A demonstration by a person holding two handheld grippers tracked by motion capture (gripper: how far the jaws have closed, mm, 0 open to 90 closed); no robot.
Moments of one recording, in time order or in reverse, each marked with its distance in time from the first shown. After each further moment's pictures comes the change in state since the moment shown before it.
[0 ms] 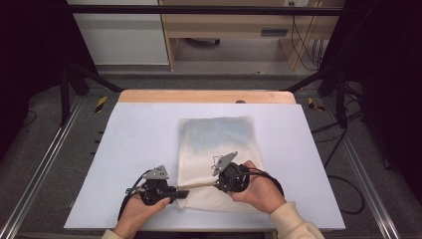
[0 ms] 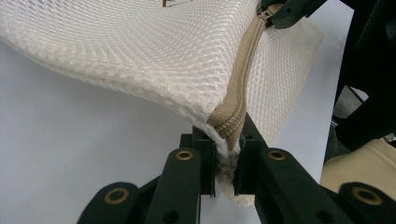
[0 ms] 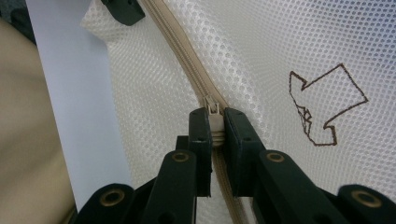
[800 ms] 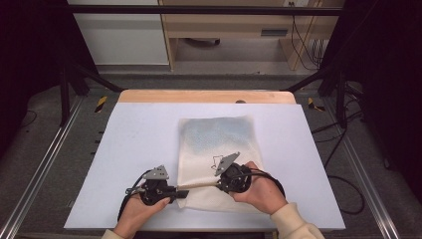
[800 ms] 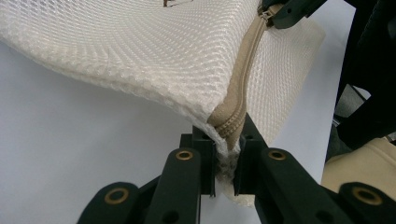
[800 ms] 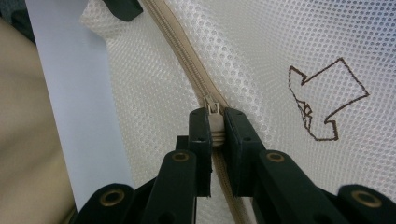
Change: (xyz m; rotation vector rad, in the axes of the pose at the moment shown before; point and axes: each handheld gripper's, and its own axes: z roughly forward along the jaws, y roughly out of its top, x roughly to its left) left arm -0.001 0.000 0.000 0.001 0.005 0.007; right arm -0.001 -0.005 0.000 -0.011 0.001 0.008
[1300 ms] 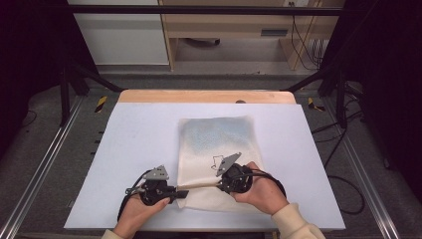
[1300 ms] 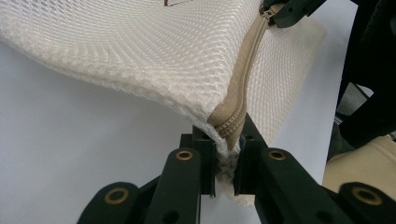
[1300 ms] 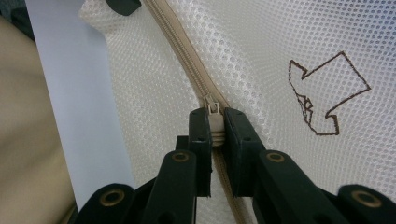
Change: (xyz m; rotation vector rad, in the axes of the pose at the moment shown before) left arm -0.001 0.000 -0.001 0.007 0.008 0.011; right arm 0.000 -0.003 0.000 0.003 0.003 0.010
